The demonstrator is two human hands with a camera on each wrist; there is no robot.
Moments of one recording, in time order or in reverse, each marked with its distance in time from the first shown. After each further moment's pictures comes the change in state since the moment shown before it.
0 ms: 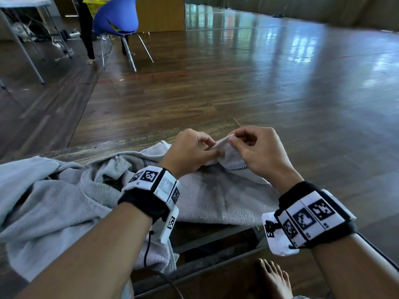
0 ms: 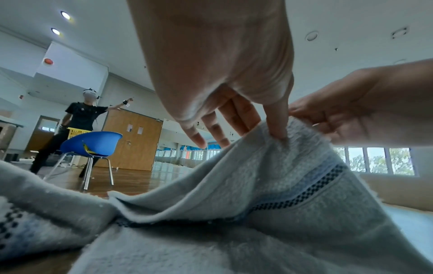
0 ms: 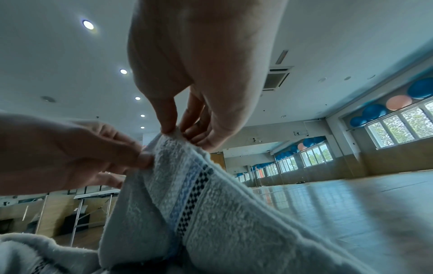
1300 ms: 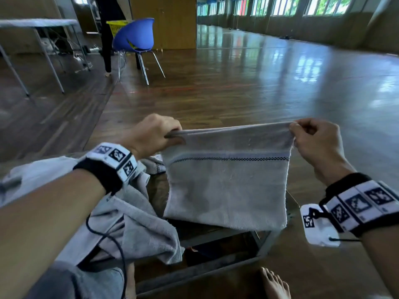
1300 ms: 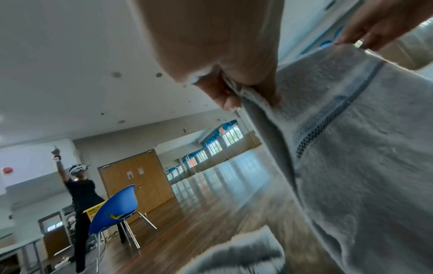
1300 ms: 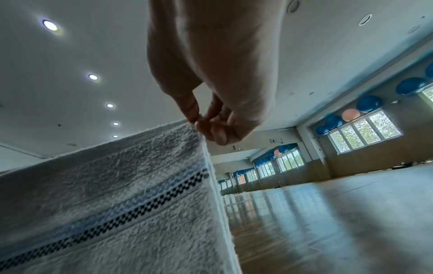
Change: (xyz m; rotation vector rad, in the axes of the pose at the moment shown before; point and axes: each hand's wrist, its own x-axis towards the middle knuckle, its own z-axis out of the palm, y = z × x) left_hand -0.022 -0.001 -0.118 0.593 -0.011 0.410; right_hand 0.014 -0.004 -0.093 -0.039 0.360 0.136
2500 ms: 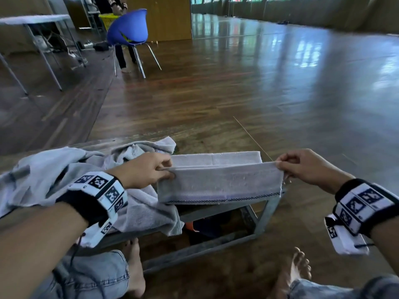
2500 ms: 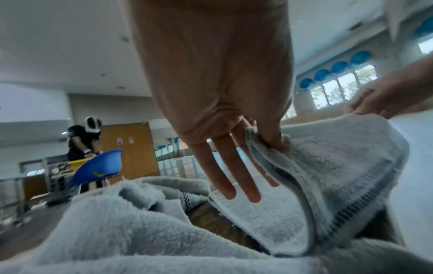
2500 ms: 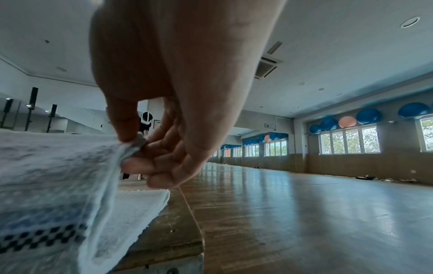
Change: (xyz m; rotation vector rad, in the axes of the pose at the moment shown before) left_hand -0.083 0.031 0.043 -0.339 -0.452 -0.420; right_hand -0.054 0.074 -0.044 -0.141 -0.654 0.142
